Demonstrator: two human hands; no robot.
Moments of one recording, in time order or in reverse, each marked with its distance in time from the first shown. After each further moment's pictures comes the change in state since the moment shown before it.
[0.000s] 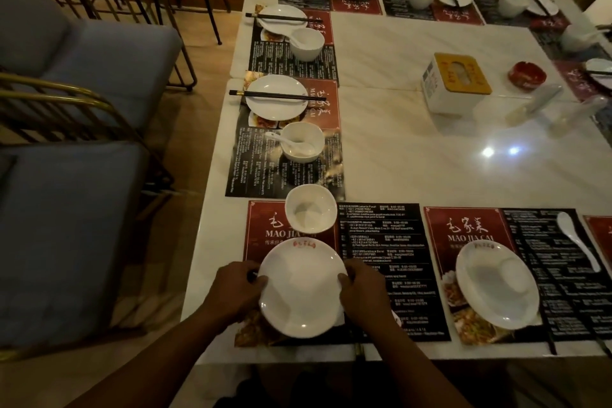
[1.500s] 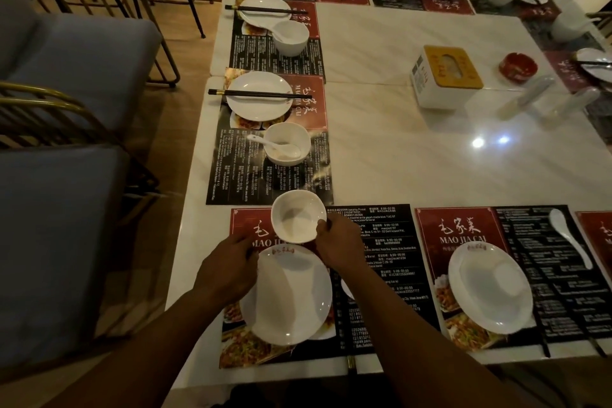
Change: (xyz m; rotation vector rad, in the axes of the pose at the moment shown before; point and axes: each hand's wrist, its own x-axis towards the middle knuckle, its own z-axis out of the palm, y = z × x) left_hand 0.058 0.020 -0.001 0.331 0.056 0.243; right_hand 0.091 -0.051 -0.007 -0.012 0.108 -0.093
